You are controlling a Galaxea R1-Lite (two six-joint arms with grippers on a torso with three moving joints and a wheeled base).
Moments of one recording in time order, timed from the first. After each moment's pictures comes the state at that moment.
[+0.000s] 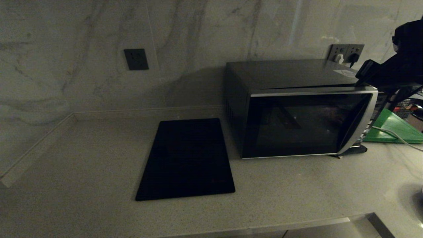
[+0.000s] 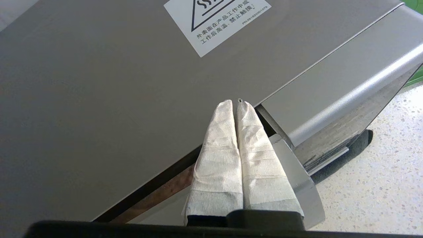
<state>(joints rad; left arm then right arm) 0.00 0.00 0.00 -0.01 0.03 -0.07 -0.16 2.03 -2.00 0.34 -0.11 0.47</state>
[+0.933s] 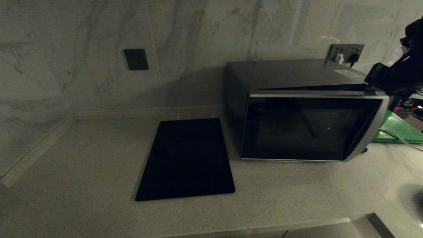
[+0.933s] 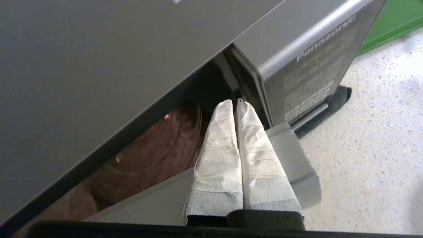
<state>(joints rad) 0.00 0.00 0.00 -0.01 0.03 -0.07 -0.16 1.94 -1.95 0.50 -0.10 0.48</state>
